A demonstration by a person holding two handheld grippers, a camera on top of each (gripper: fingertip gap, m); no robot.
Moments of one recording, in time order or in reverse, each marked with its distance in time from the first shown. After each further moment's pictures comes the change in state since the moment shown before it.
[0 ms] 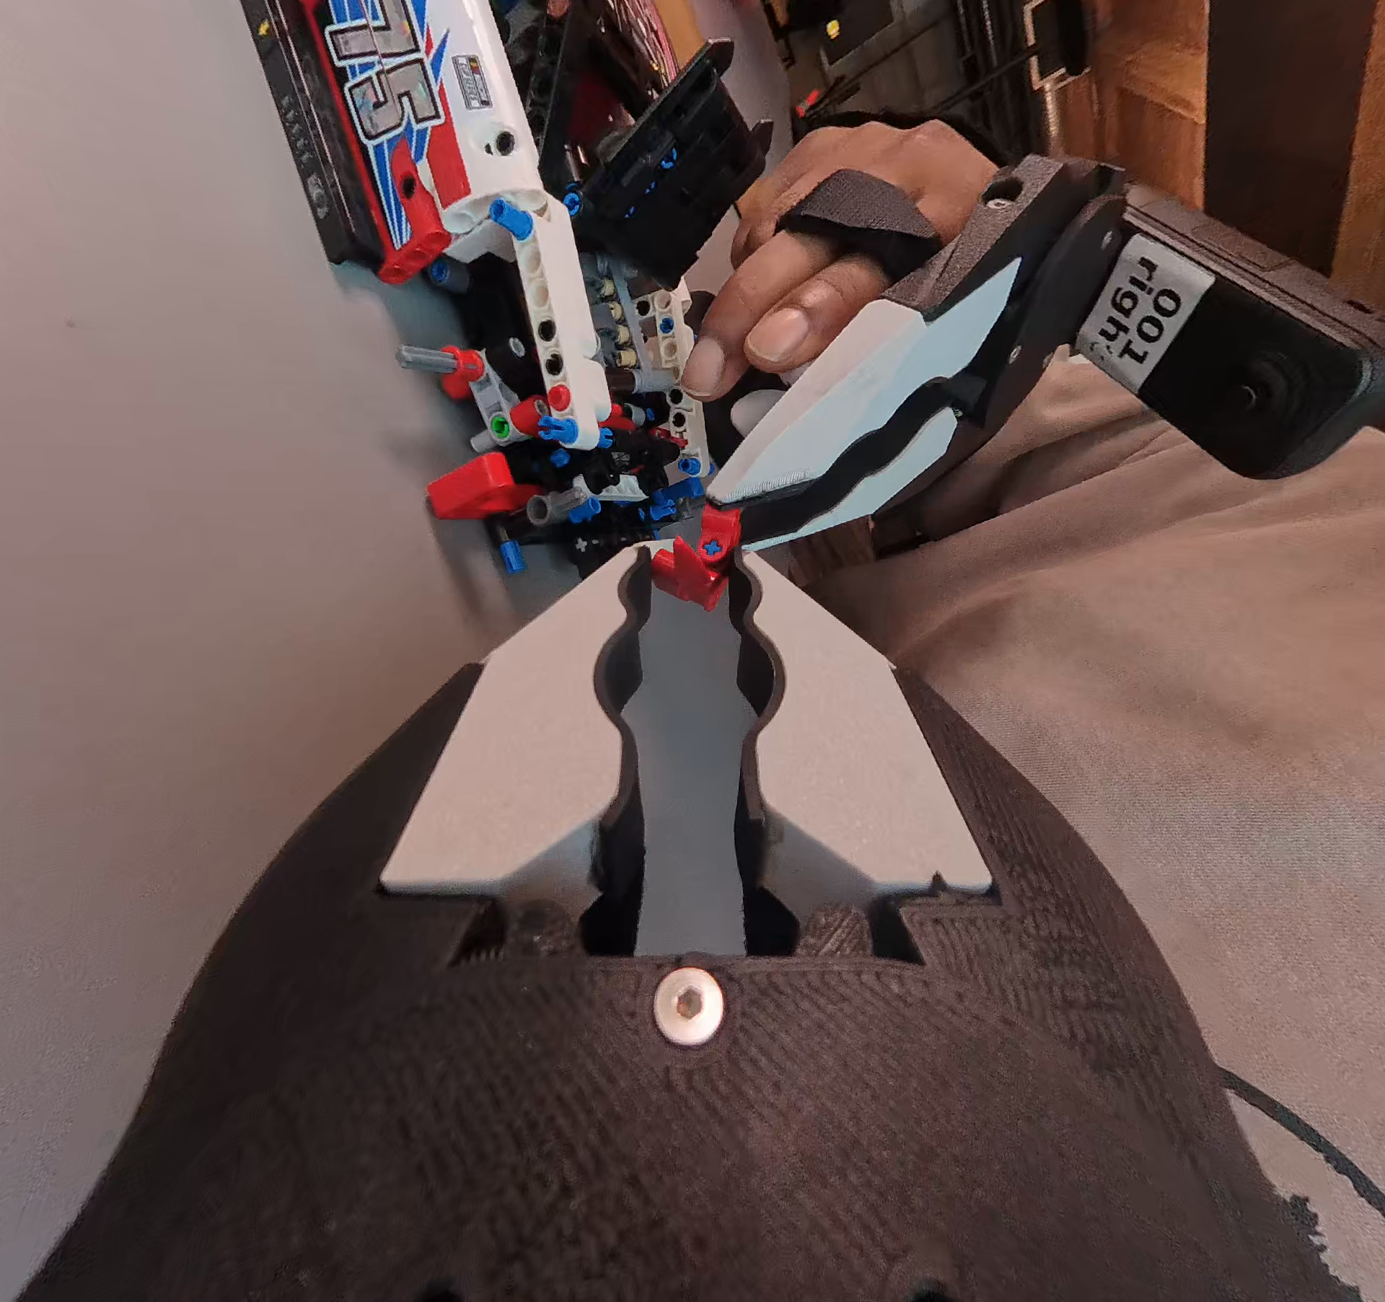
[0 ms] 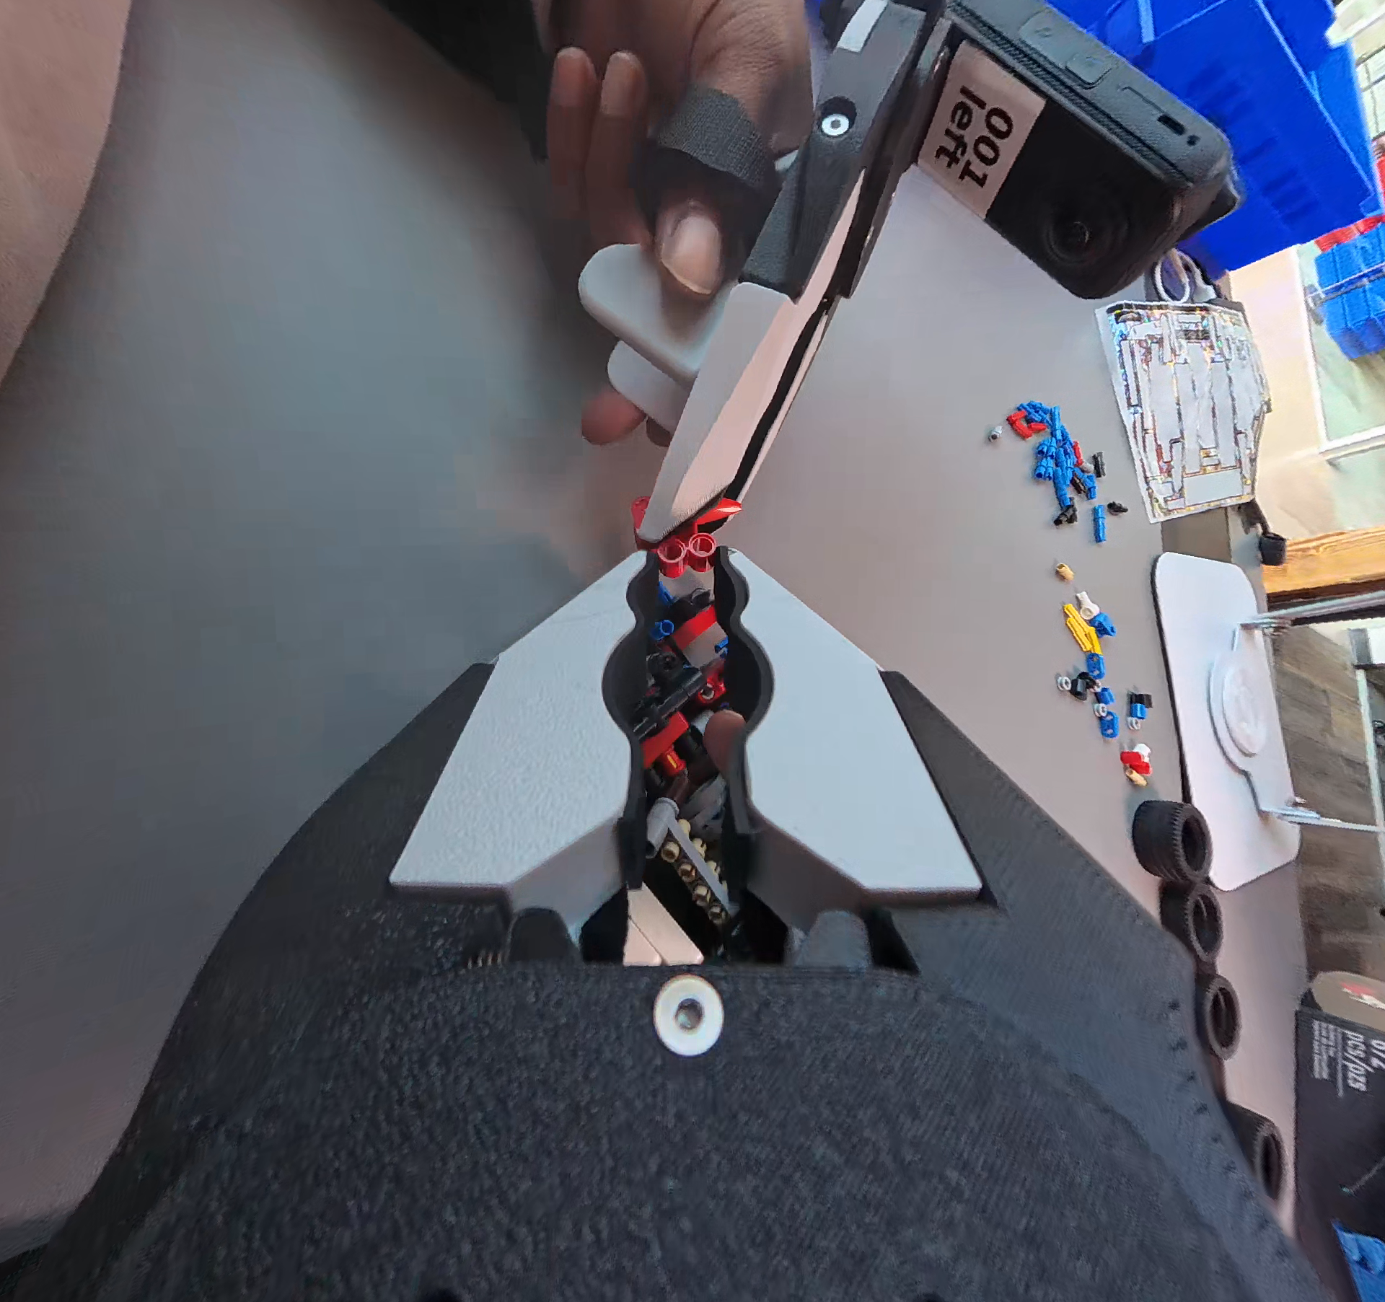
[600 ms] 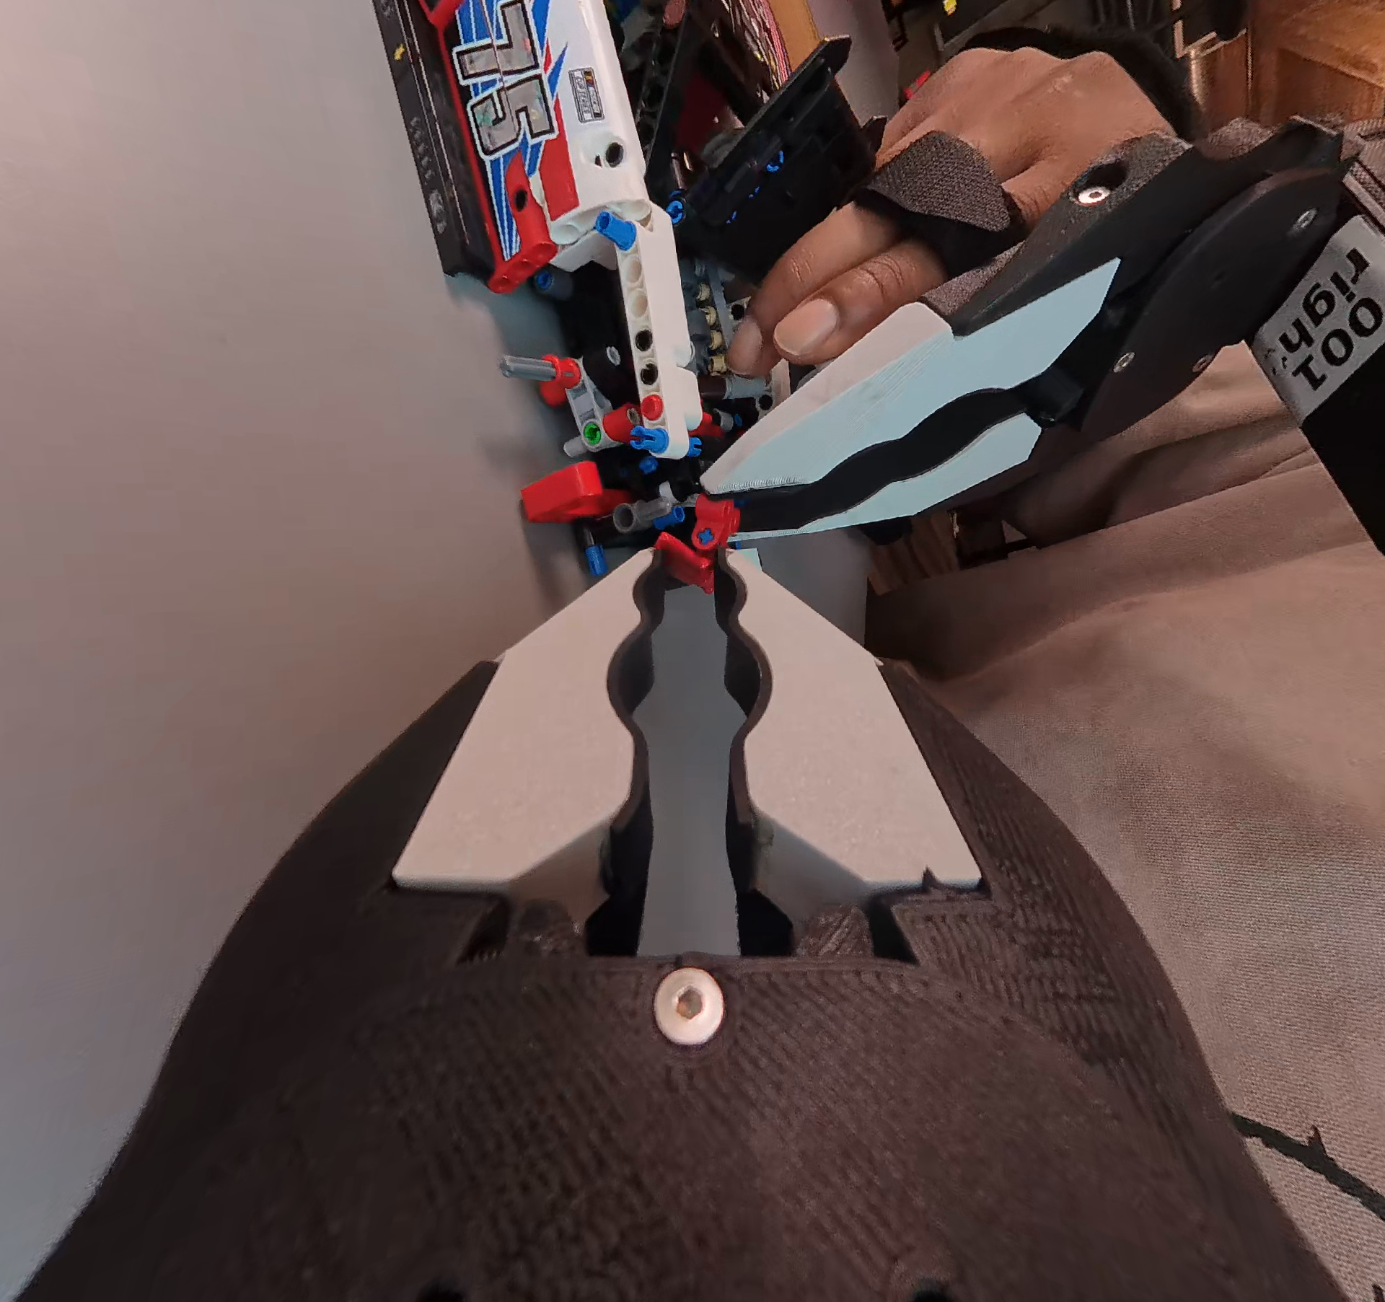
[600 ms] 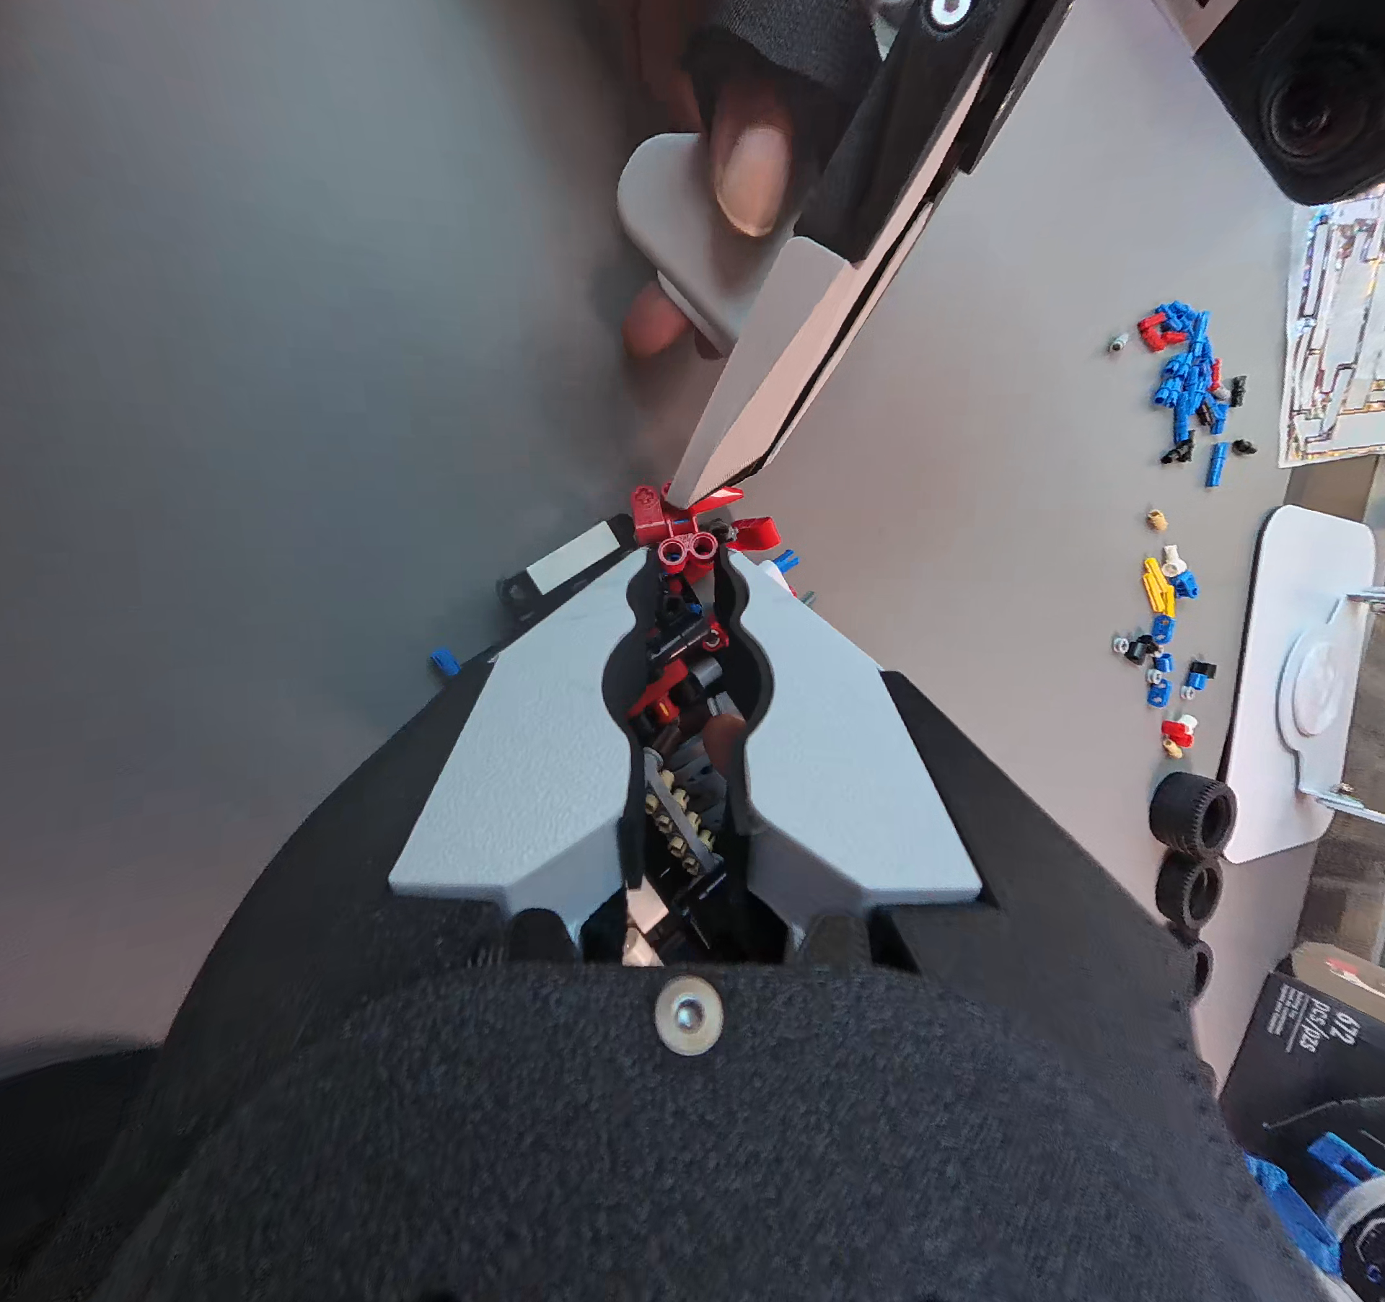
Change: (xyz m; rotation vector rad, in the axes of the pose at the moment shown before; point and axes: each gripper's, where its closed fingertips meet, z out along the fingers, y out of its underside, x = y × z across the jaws) left arm -0.022 -0.002 0.001 -0.007 -0.124 0.010; right arm -0.004 0.026 0.010 -0.226 -0.131 -0.059
